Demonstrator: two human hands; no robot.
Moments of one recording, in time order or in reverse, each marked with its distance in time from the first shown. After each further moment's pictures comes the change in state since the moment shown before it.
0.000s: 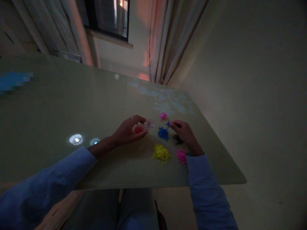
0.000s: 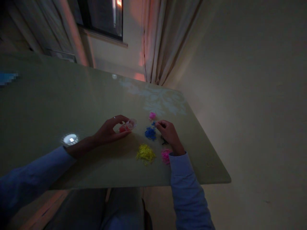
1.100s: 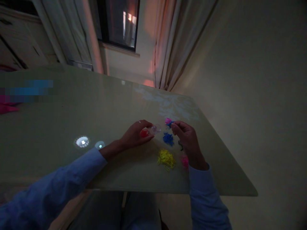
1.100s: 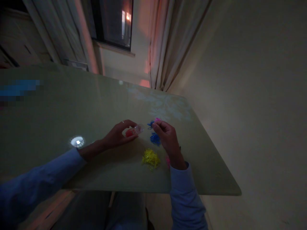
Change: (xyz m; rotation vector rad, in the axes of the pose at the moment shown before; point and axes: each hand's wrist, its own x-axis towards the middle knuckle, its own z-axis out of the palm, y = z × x) left_hand 0.001 0.000 0.004 0.035 0.015 0.010; right_hand -0.022 -0.074 0.018 0.394 0.101 -0.120
